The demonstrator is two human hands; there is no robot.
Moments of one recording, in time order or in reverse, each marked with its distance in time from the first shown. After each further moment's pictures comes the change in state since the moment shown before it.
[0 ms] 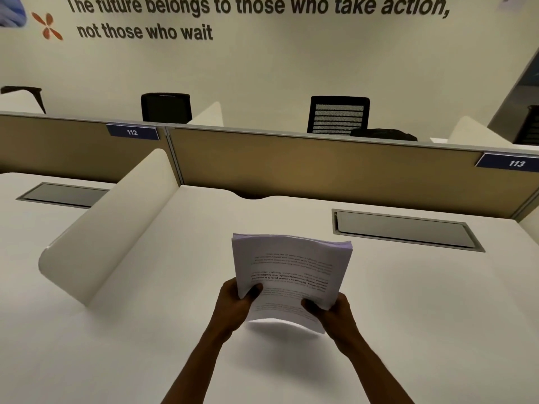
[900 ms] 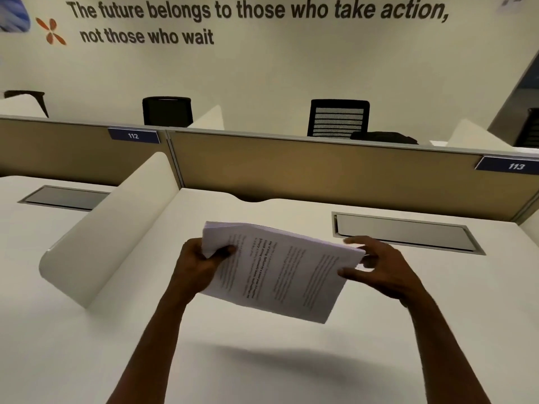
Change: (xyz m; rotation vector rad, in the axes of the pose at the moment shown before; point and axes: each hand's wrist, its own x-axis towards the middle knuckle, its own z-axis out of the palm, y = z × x) left_hand 0.014 0.102 -0.066 0.207 0.123 0.260; right_hand 0.023 -0.134 -0.088 -0.532 -0.086 -0.204
